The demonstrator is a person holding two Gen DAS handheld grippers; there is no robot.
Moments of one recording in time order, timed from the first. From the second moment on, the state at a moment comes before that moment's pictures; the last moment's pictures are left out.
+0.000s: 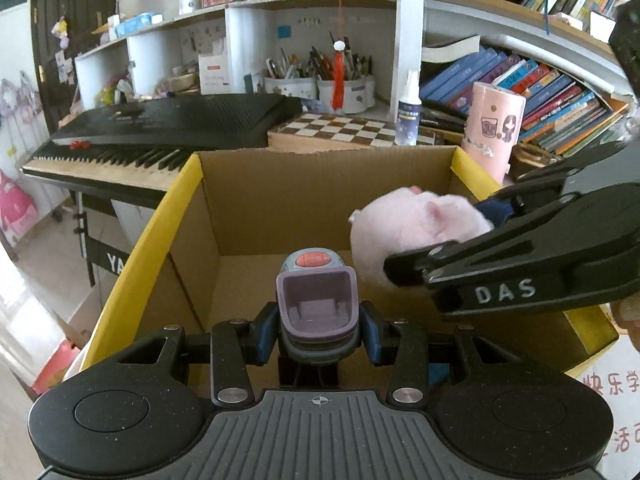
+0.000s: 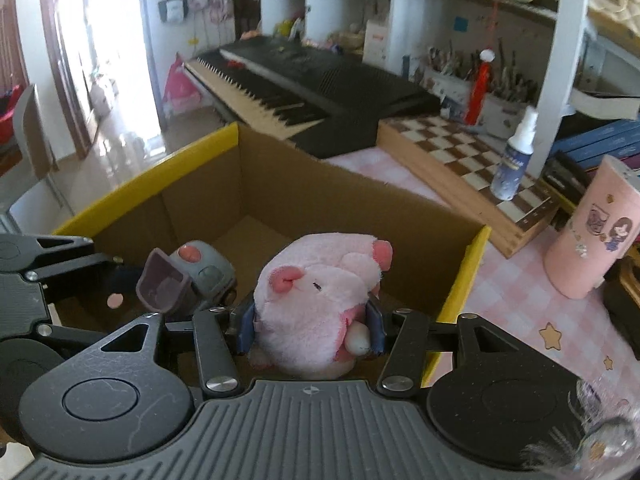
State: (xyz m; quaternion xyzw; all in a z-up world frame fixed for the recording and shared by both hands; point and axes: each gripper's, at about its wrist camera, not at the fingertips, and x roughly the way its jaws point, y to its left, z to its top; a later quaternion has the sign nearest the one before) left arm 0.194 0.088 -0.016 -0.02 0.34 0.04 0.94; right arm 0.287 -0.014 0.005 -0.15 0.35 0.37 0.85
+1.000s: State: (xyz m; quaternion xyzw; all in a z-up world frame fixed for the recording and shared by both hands) left arm 0.155 0.093 0.025 -0.02 0.25 0.07 0.96; right arm 0.252 -0.048 0.052 -0.09 0.25 0.31 0.91
